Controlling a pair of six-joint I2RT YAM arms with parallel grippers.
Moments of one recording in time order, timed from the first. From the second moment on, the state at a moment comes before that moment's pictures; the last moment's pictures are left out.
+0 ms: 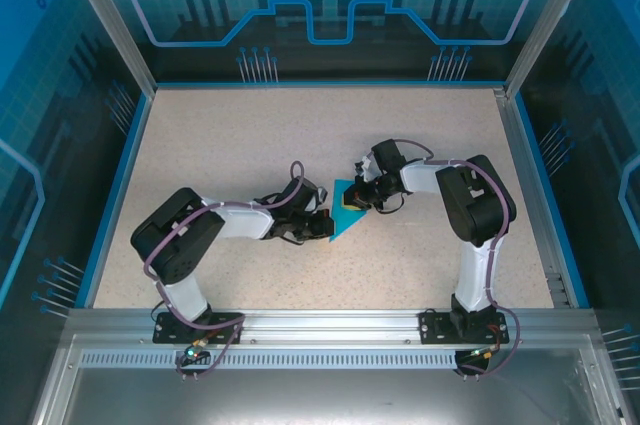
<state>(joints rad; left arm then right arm) -0.67 1.75 0.76 0.06 0.37 -0.80 0.39 1.99 1.08 -0.26 -0.71 0.58</state>
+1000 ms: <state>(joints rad) -0.67 1.74 0.75 0.07 0.36 -0.80 0.49 1.90 0.99 -0.28 -0.63 0.52</state>
